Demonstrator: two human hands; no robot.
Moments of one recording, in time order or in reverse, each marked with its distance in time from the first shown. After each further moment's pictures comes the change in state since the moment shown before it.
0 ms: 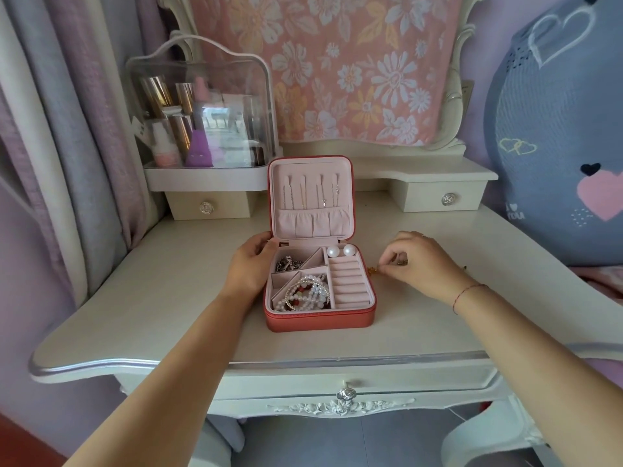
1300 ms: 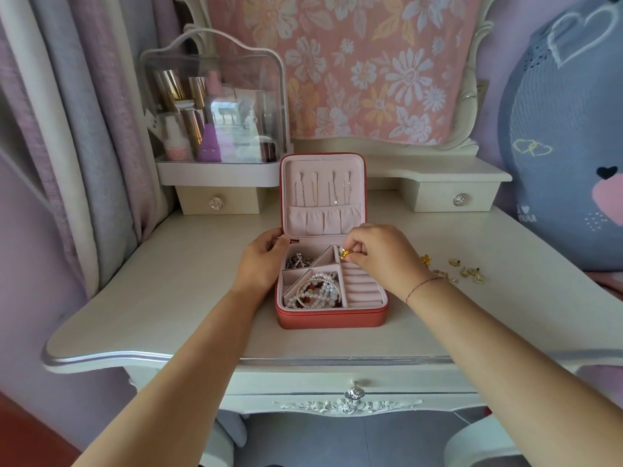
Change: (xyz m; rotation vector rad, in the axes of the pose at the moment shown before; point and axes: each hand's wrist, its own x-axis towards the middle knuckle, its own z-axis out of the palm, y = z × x) left_hand -0.005 0.006 0.000 0.008 -0.001 -0.023; right_hand 0.025 -0.066 0.024 -0.029 0.022 -0.105
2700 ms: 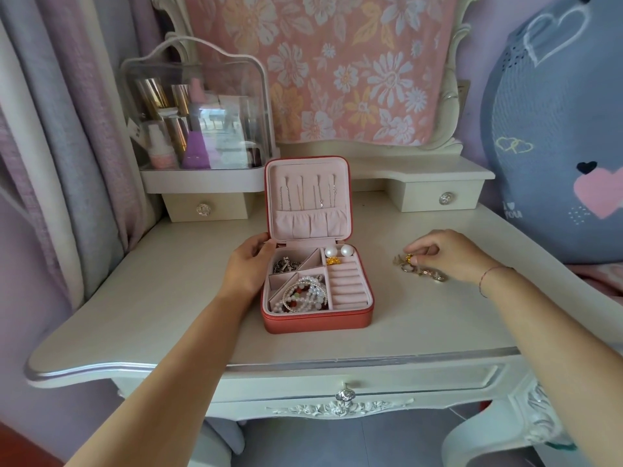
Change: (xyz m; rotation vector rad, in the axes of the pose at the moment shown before) left_hand 0.006 -0.007 -0.001 0.002 0.011 -0.007; right_hand -0.028 0.120 -0.045 0.147 -0.132 0.381
